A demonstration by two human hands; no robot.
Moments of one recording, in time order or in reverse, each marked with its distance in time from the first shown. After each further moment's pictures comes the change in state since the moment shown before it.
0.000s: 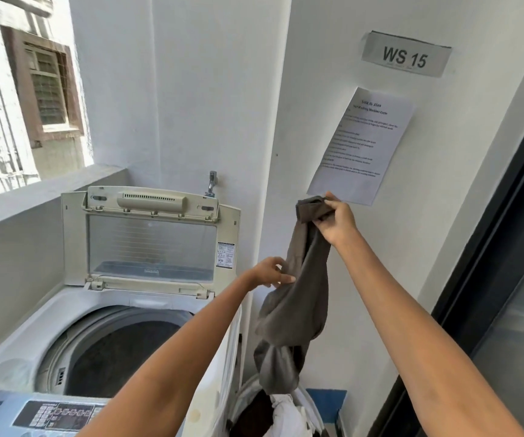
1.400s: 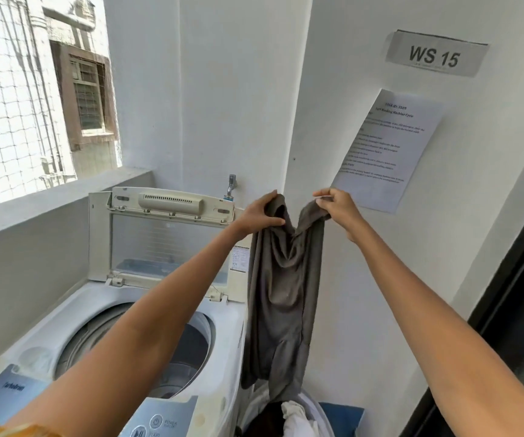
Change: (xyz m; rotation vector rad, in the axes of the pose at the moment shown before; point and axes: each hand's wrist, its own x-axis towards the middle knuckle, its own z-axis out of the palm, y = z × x) left_hand -0.008 0.057 -0.101 0.043 0.407 0.303; right_hand 0.029 -0.007 0.007 -1.150 -0.296 -0.402
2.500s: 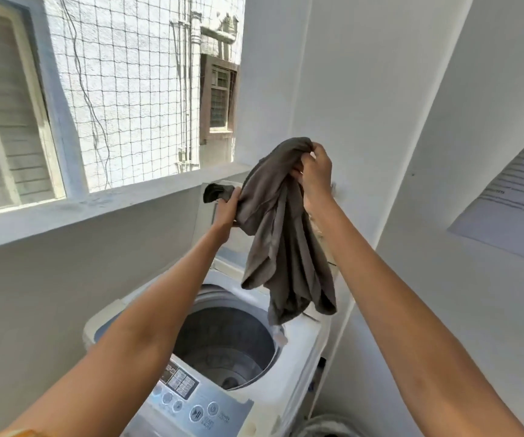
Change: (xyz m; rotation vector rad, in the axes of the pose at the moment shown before) left_hand -0.081 -0.097 -0.162 -0.490 0.845 -0.341; right_hand 0.033 -0.150 0.205 0.828 -0.228 -0.115
